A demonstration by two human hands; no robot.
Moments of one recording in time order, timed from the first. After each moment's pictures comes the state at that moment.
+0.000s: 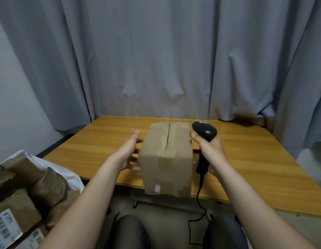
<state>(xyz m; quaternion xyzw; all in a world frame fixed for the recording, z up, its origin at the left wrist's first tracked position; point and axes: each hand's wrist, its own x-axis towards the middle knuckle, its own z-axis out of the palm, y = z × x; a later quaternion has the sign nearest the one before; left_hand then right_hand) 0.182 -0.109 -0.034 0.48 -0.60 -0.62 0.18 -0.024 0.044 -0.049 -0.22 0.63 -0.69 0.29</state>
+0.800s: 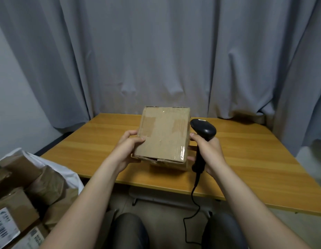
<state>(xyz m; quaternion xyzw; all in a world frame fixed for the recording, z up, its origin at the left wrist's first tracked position) 0.185 -0.104 -0.038 0.43 -0.59 -0.61 0.30 -0.021 0.039 -0.058 -0.21 0.58 -0.72 0.32</state>
